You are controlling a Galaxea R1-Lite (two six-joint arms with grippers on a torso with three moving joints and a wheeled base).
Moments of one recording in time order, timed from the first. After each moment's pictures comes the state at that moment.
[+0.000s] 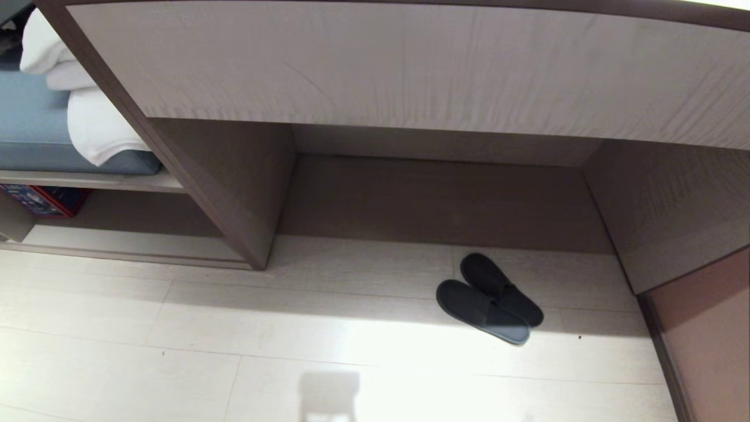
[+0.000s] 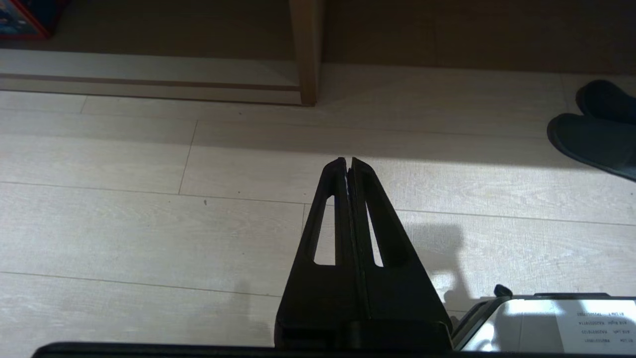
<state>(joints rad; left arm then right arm) 0.00 0.00 0.00 0.00 0.00 0.00 -0.01 0.00 0.00 0.00 0.01 -0.10</state>
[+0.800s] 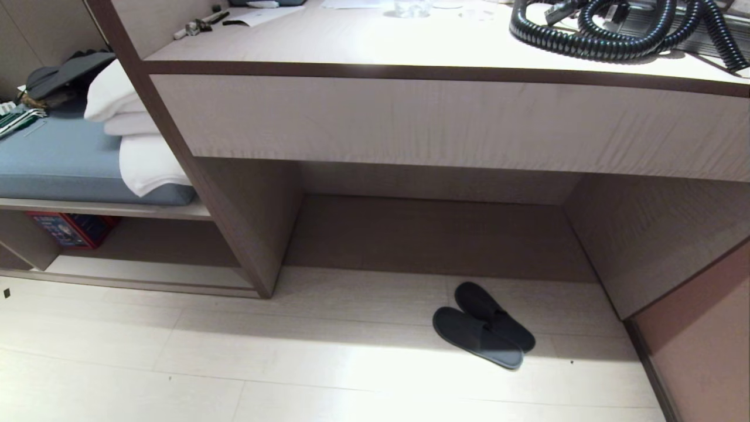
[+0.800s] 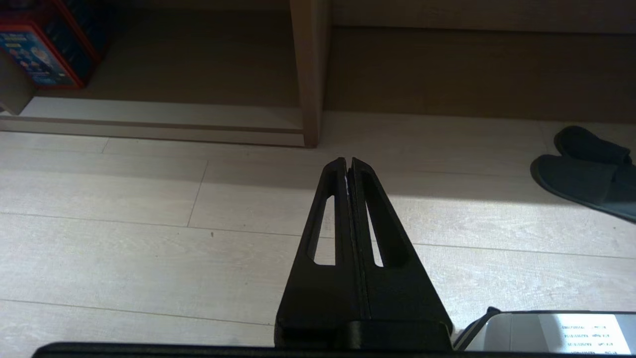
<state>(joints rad) 0.00 0.00 0.00 0.00 0.00 0.00 -0.01 0.00 0.00 0.00 0.01 -0.10</state>
